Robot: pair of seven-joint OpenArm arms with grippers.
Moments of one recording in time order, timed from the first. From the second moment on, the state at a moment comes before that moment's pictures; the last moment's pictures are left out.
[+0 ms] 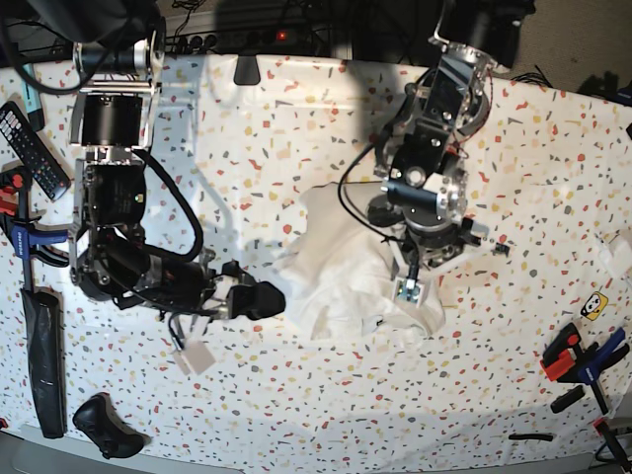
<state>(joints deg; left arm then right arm) -3.2 2.0 21.5 95.2 31.4 8.1 59.9 19.8 11.8 2.4 81.9 56.0 33.8 -70.3</state>
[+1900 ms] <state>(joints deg) 28.9 -4.7 21.5 129.0 32.6 9.3 55.7 -4.2 14.2 25.3 102.6 48.6 34.1 -70.9</state>
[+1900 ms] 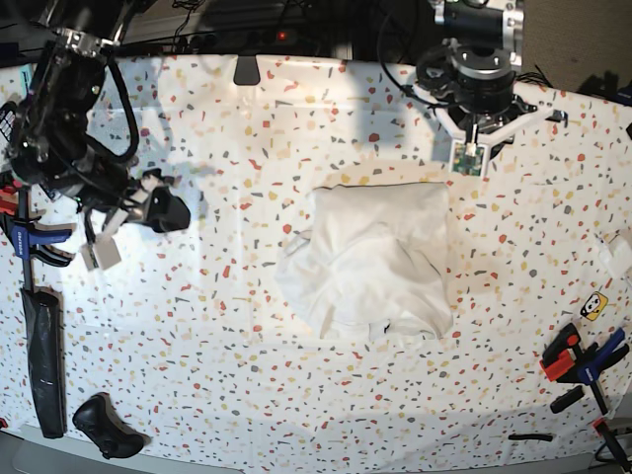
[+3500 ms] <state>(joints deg) 57.9 -11.8 -10.0 111.9 -10.2 -0.7 31.8 -43.5 6.7 43.1 108.1 44.8 34.0 -69.3</state>
